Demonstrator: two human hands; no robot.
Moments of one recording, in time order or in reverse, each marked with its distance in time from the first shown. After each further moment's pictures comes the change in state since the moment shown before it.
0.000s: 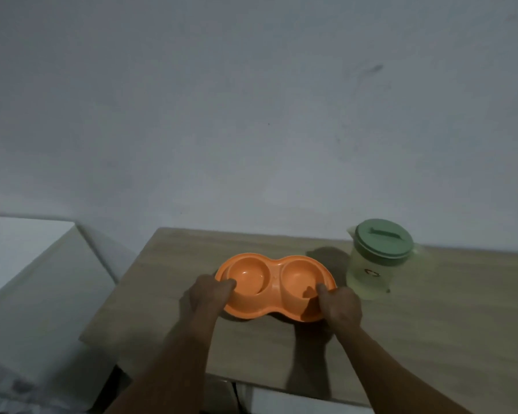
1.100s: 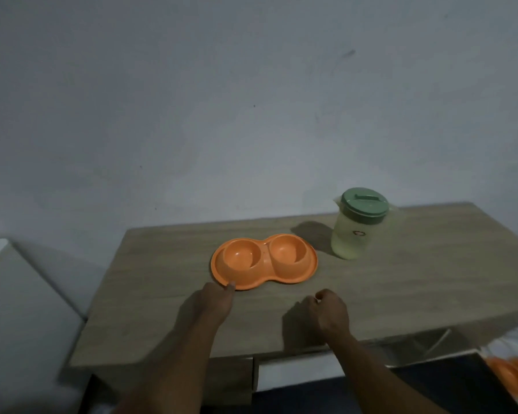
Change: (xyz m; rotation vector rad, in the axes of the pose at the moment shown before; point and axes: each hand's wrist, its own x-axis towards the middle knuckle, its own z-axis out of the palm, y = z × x) left_hand 0.022 -0.052 -0.020 0.290 -0.284 0.223; right_hand -0.101 0.020 0.043 -0.133 0.045 0.031
